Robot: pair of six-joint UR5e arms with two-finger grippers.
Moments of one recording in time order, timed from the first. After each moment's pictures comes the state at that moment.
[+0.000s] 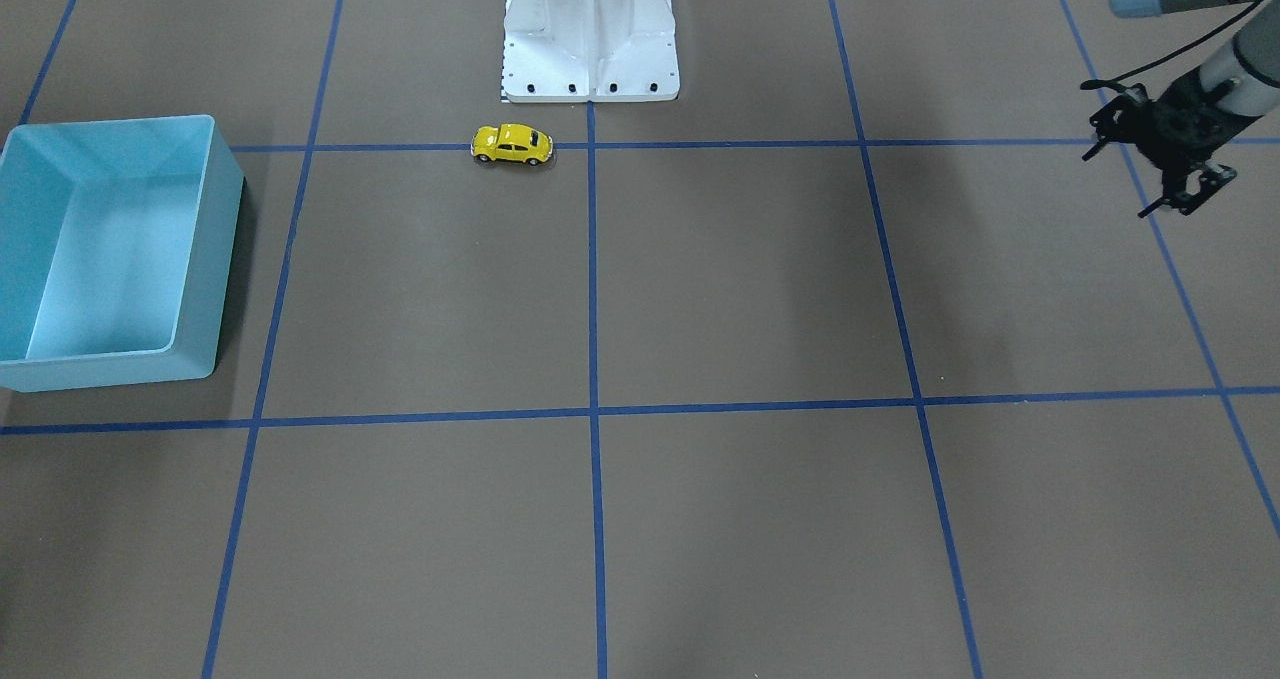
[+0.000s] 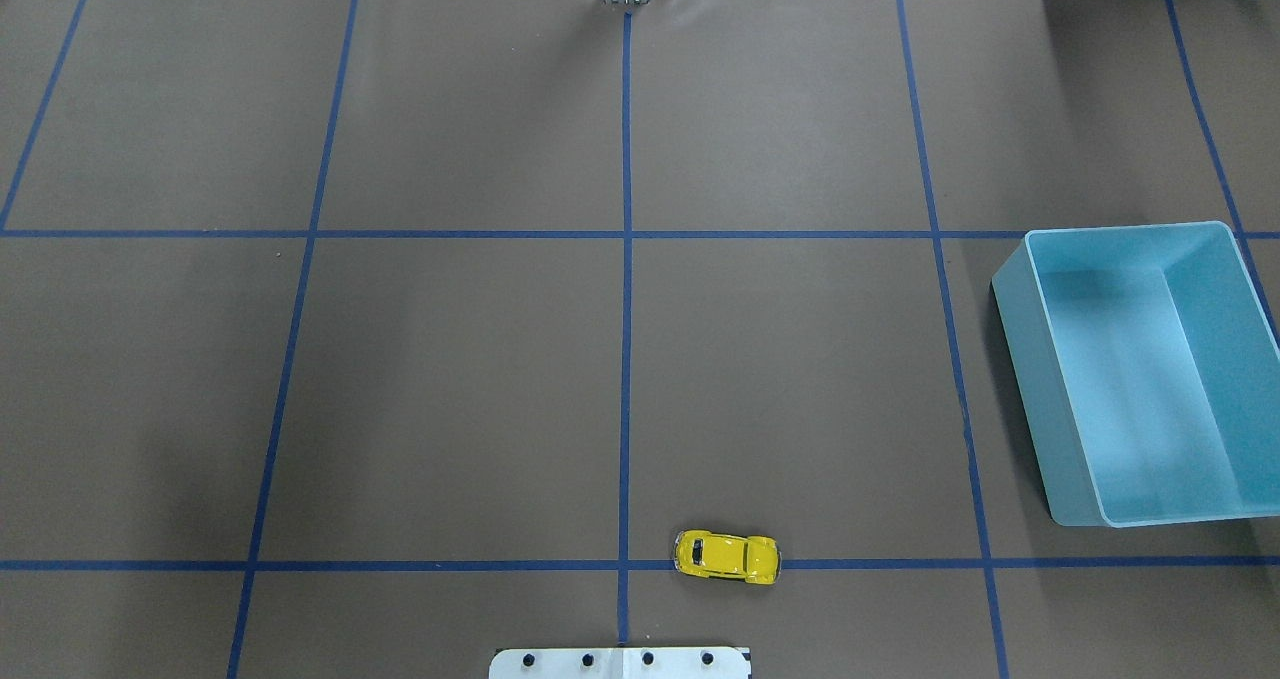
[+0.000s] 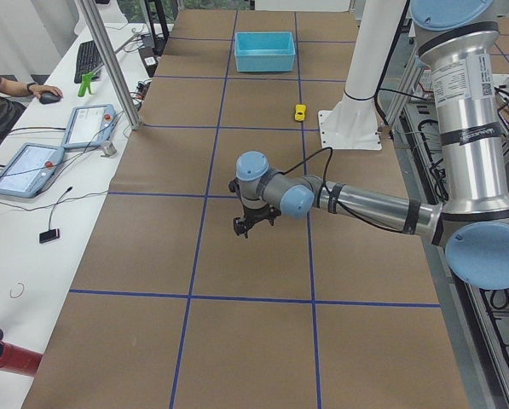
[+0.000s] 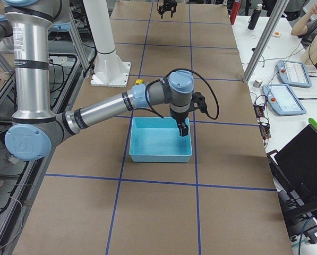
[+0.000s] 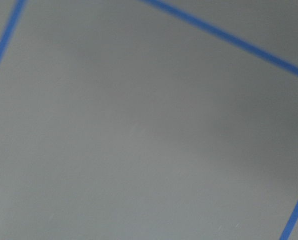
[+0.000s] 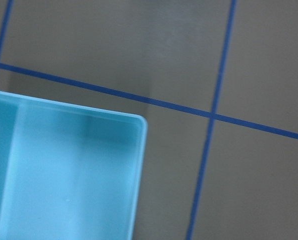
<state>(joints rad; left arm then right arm) -1.18 -1.35 -1.91 -1.79 -2.33 0.43 1.44 -1.58 2.01 -1.68 2.53 -0.11</state>
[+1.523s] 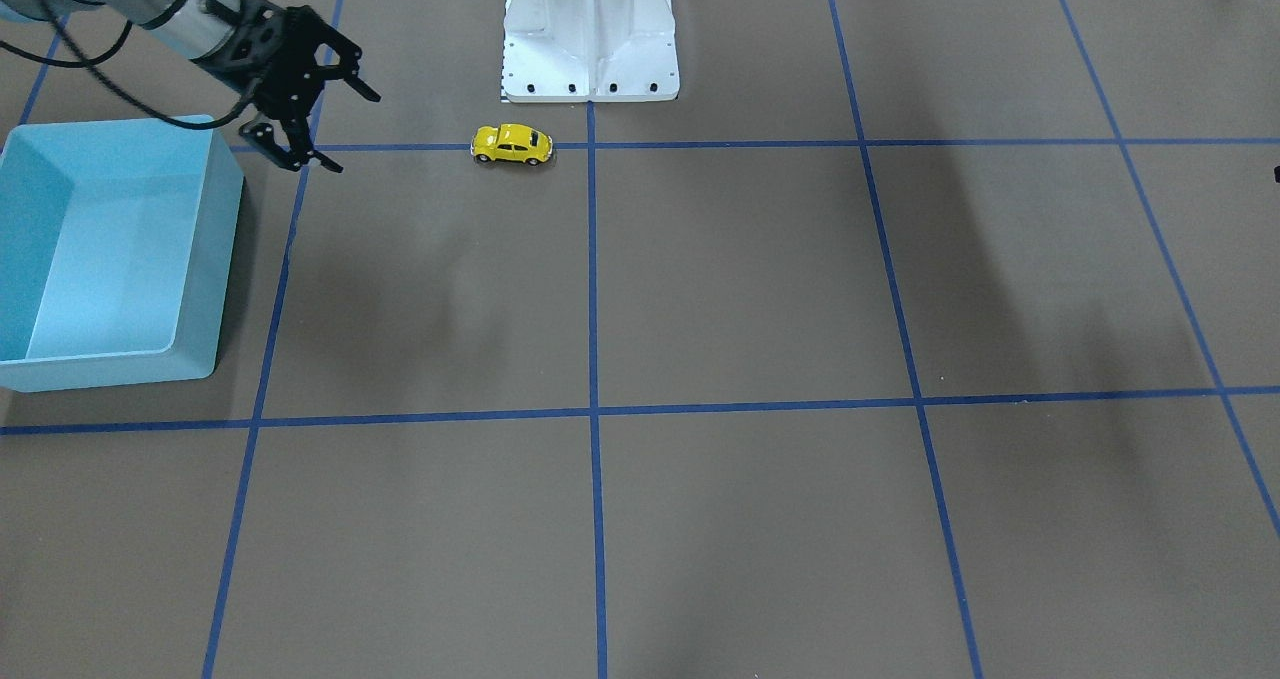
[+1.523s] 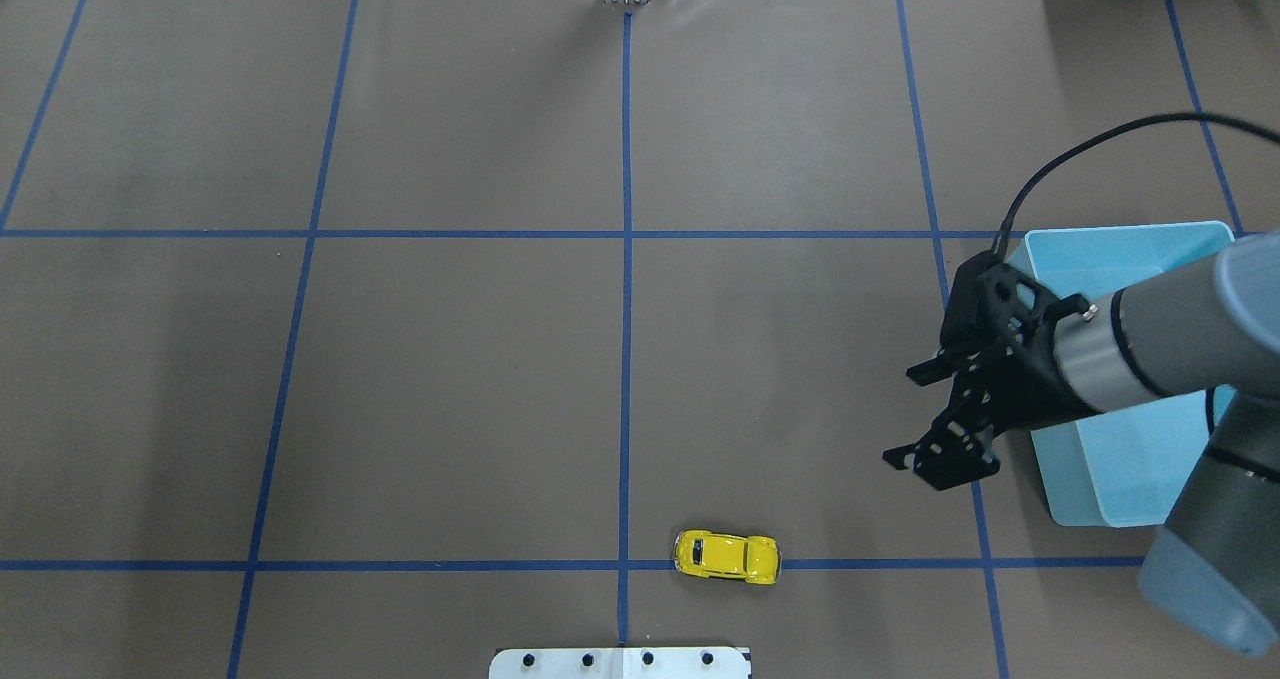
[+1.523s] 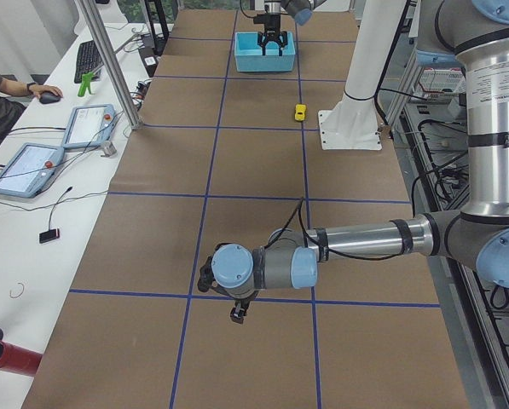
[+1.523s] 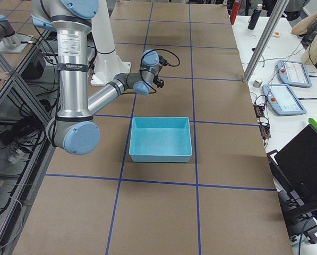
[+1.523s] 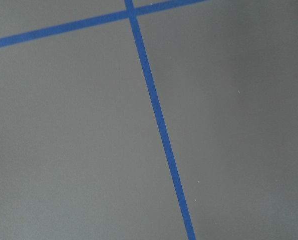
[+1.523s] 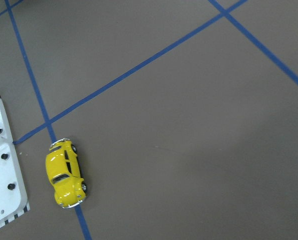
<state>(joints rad) -1.57 -1.44 -1.60 -1.63 -2.47 0.33 0.55 -1.56 2.11 -0.95 2.09 0.27</state>
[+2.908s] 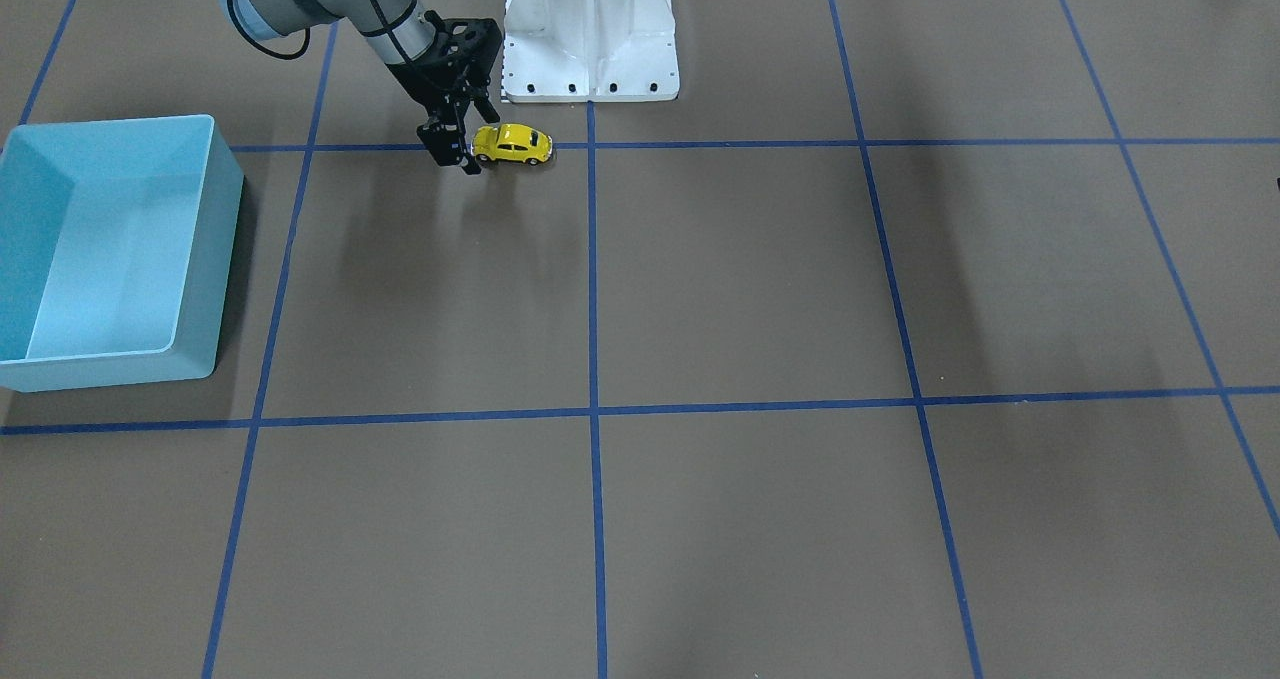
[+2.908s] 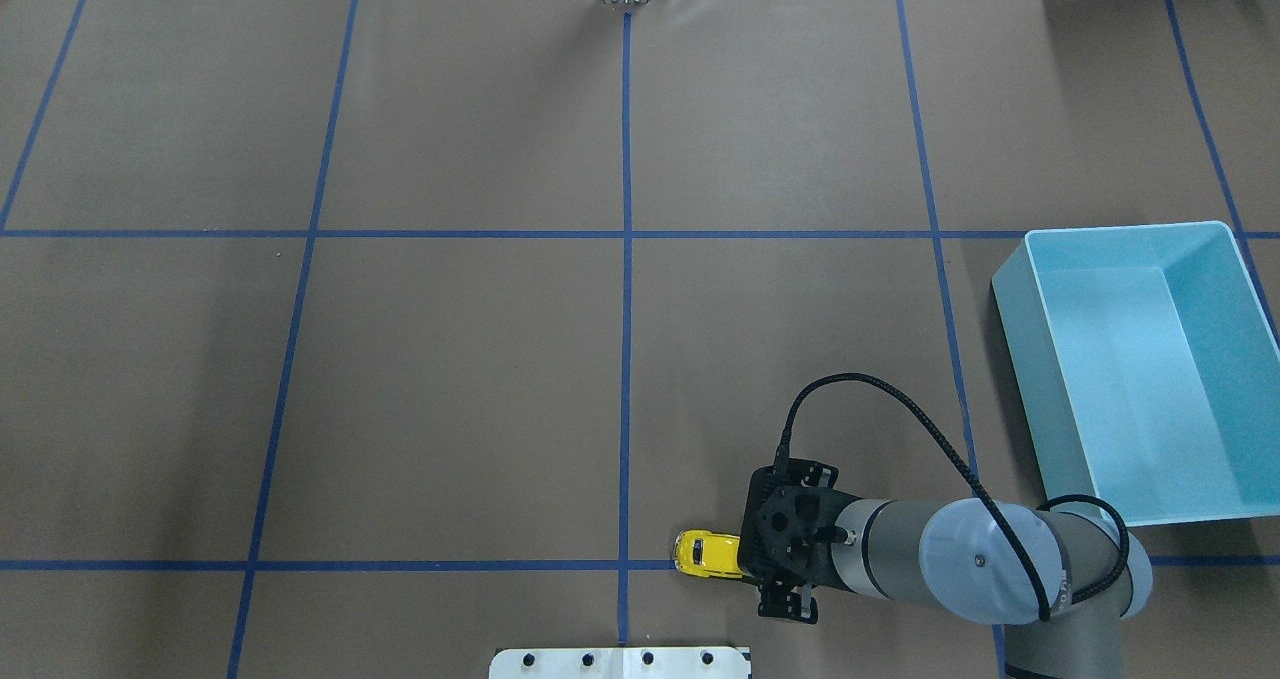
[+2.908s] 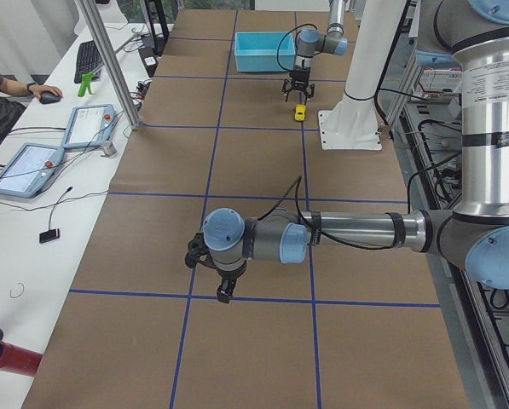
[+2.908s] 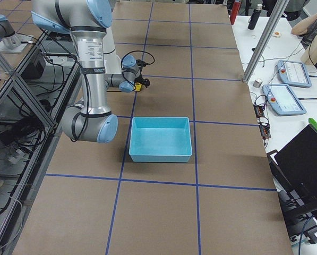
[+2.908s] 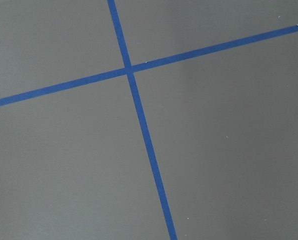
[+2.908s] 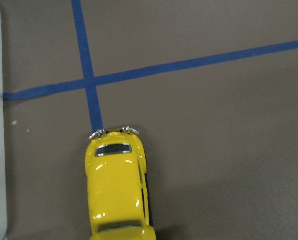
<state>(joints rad) -1.54 -1.45 -1.68 -1.63 -2.43 0.20 0.17 -1.42 1.94 -0.95 1.60 0.14</state>
